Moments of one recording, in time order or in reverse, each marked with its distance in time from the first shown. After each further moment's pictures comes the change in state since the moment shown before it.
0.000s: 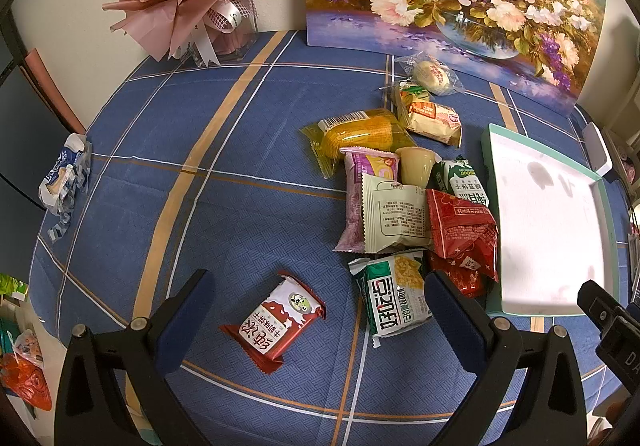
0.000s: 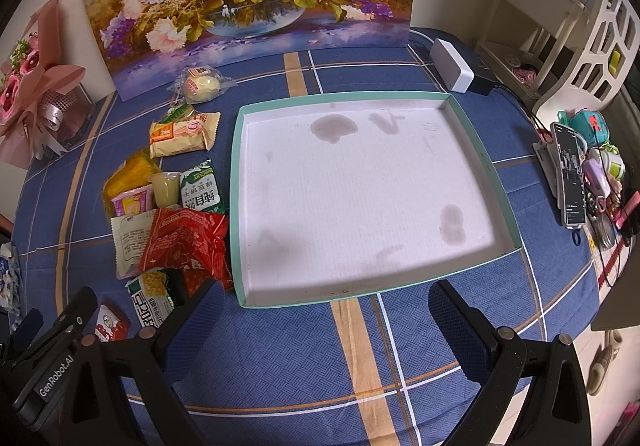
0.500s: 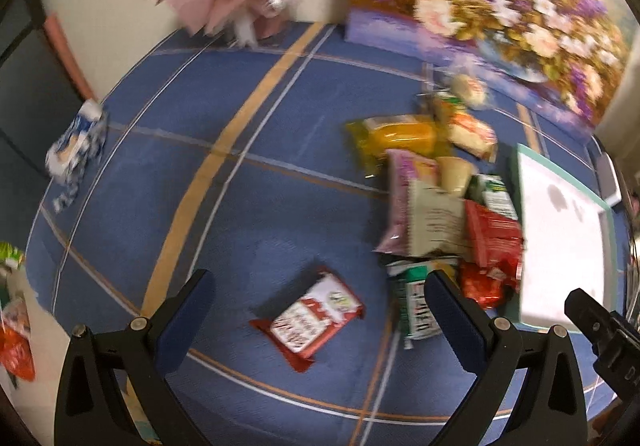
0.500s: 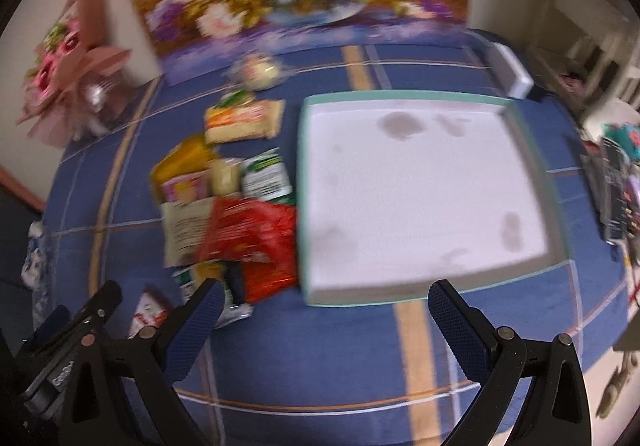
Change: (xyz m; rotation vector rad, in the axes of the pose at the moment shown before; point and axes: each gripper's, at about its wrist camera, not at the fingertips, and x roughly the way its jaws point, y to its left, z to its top) left arm 0.008 0.043 -0.006 -0.139 0.031 -0.001; right arm 0.007 0.046 0.004 -0.092 0.046 0.192
